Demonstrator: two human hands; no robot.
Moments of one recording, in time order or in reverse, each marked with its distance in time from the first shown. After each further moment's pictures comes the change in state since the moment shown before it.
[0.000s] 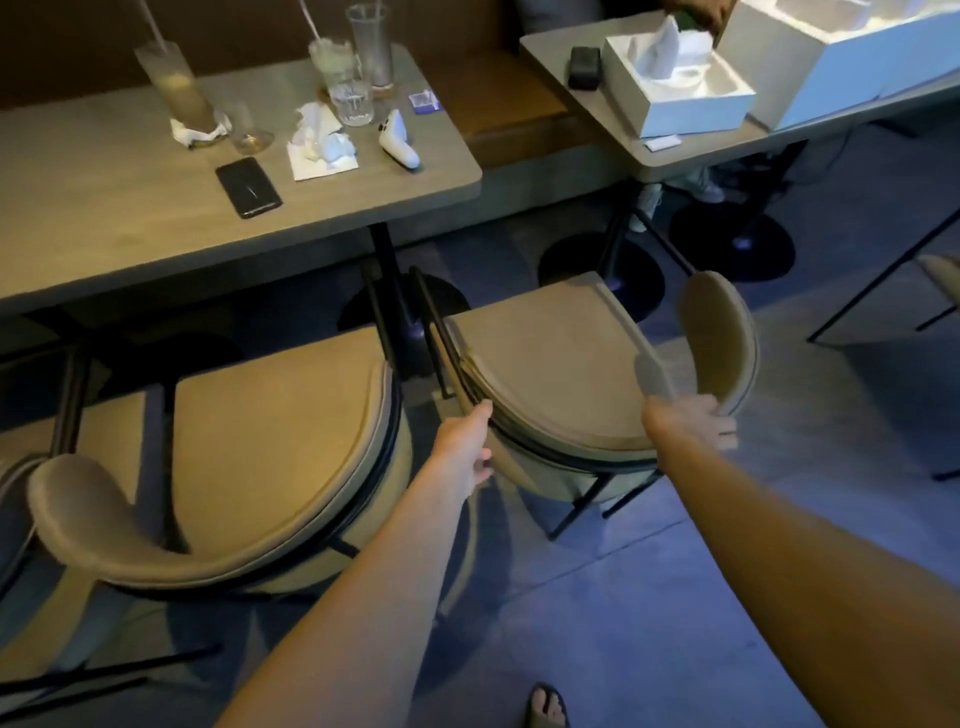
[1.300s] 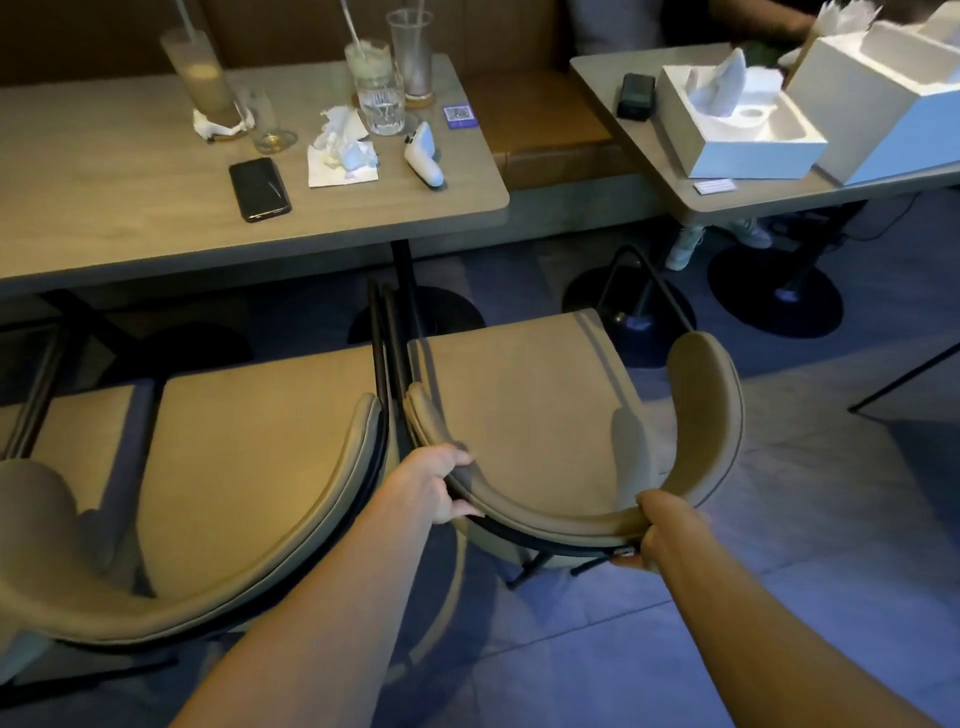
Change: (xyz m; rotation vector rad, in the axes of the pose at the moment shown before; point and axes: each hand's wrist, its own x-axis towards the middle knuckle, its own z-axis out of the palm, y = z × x) left_hand 0.061 0.045 0.010 -0.232 0.075 -0.272; right_hand 0.061 -0.003 0.058 0.316 -0.528 0.365
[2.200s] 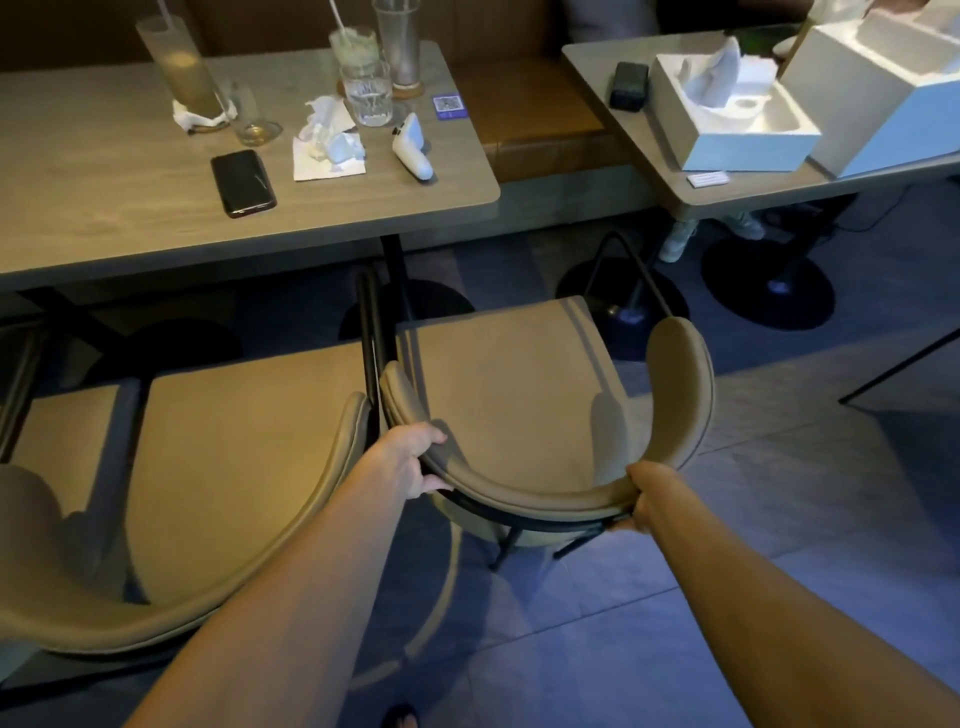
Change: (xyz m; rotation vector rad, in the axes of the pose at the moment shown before) left_hand 0.022 0.028 -0.011 0.036 0.063 0.089; right_hand -0.001 -0.030 0.012 -0.052 -0.050 0.007
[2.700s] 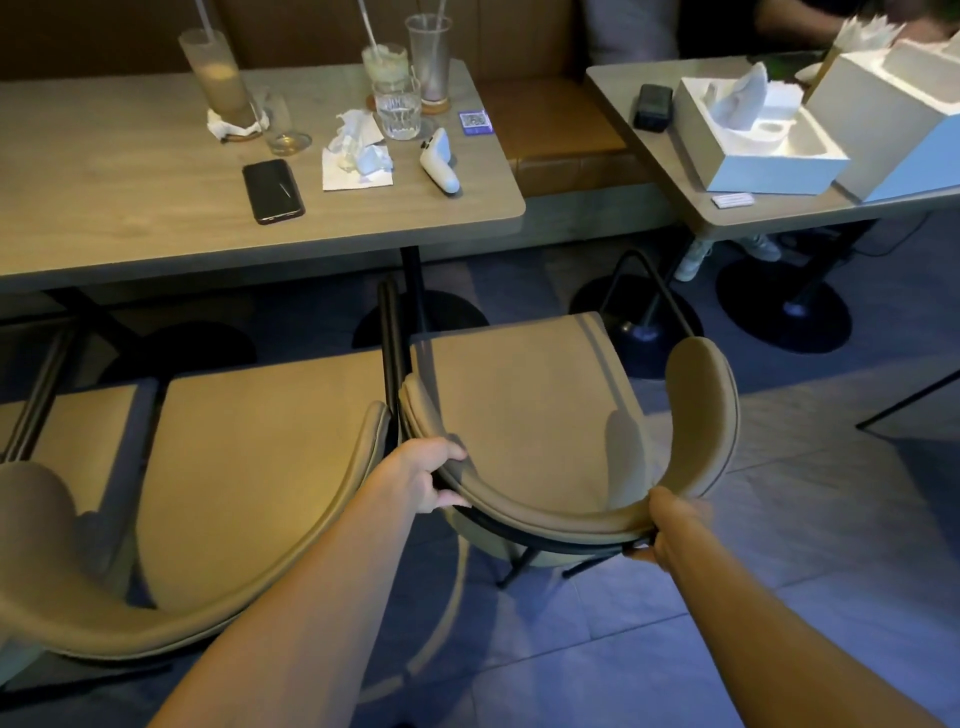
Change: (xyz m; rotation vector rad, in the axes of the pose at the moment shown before) left_hand 0.010 0.002 -0.016 0.039 -0.085 0.006; right_hand 0.026 0.018 -0.002 0.036 0.147 -0.197
